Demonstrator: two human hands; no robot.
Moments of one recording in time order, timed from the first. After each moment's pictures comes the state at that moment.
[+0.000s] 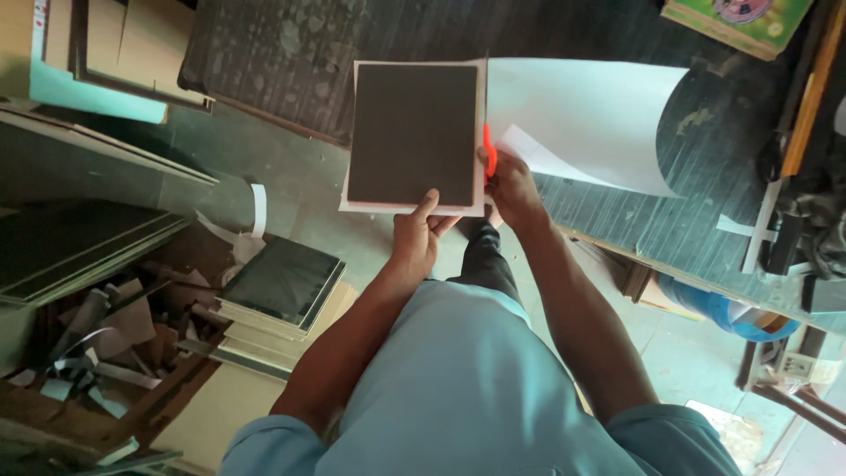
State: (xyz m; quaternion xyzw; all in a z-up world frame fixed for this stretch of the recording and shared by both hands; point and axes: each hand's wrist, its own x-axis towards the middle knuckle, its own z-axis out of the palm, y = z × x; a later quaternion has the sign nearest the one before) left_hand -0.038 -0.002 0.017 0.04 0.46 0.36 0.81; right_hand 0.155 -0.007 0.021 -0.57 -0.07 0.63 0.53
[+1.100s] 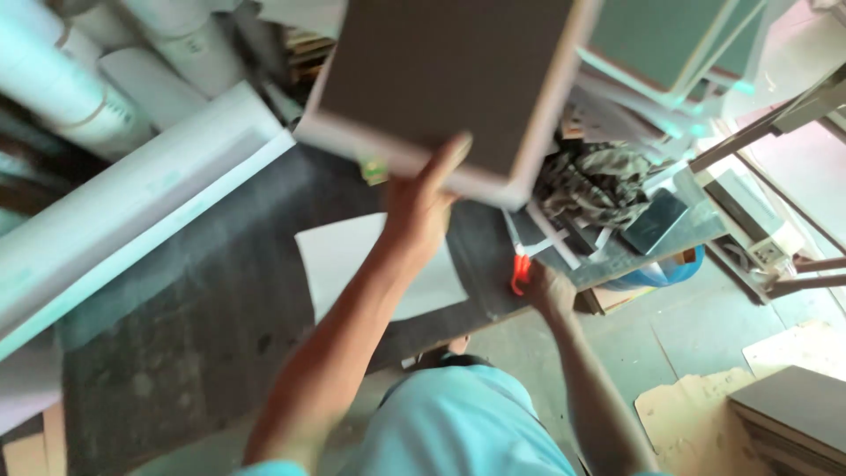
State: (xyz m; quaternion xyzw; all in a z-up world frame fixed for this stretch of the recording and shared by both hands) left_hand 0.331 0.008 0.295 0.45 0.12 0.21 0.86; right_hand 0.402 -0.276 -0.002 -0.98 -0.16 0.03 0.12
